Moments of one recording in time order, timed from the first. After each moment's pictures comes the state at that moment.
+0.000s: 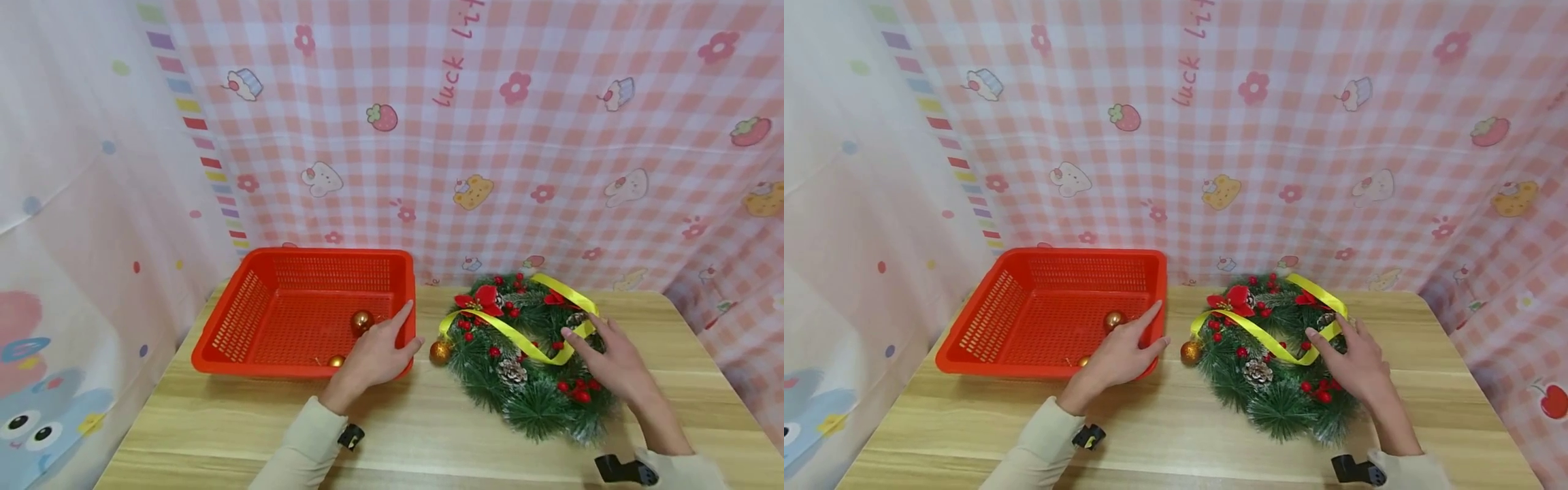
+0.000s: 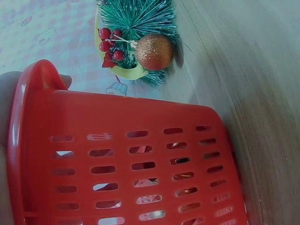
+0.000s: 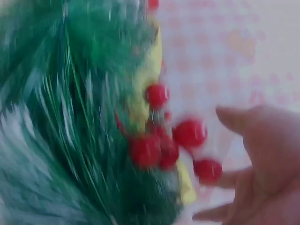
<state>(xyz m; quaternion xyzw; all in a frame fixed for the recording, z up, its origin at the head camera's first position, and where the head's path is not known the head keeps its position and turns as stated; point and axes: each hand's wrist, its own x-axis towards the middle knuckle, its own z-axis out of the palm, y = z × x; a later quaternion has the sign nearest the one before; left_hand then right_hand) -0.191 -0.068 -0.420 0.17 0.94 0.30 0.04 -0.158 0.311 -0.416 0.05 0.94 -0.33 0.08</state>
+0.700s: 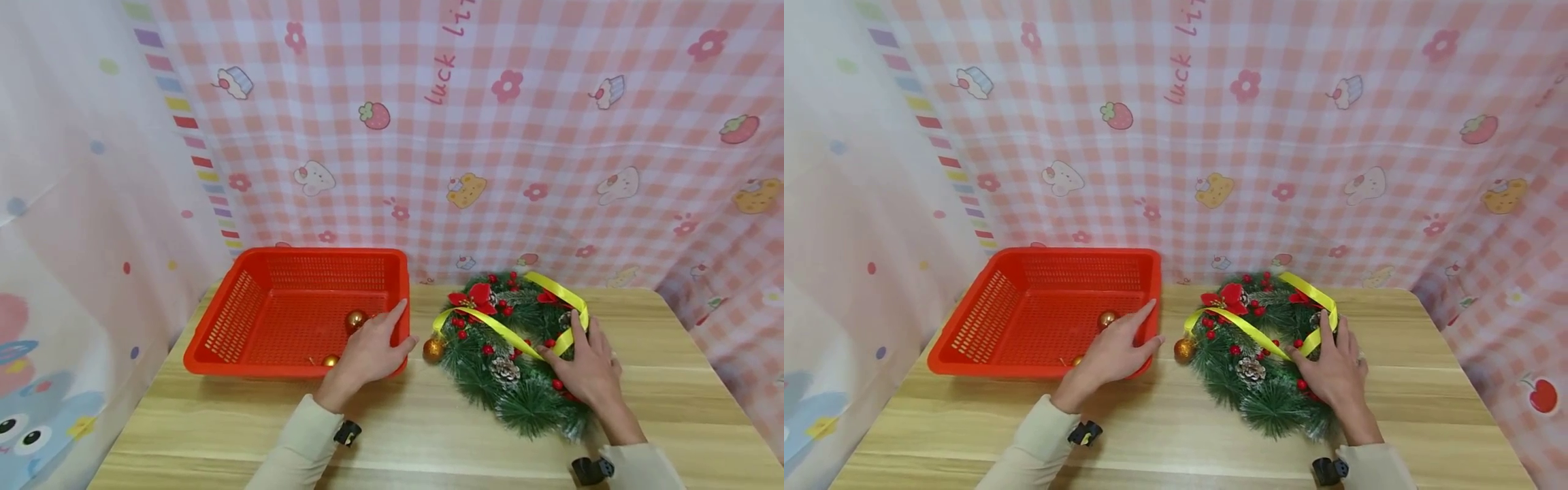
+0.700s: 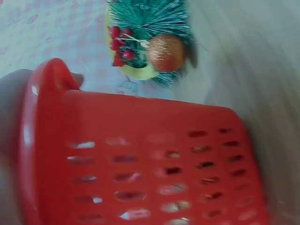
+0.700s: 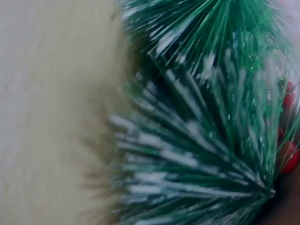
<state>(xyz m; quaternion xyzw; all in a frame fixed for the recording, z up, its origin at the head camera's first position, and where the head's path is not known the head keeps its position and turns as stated) -0.189 -0.062 -0.415 0.16 0.95 0.27 0.01 -0.162 0.301 -0.464 0.07 0.96 -0.26 0.00</state>
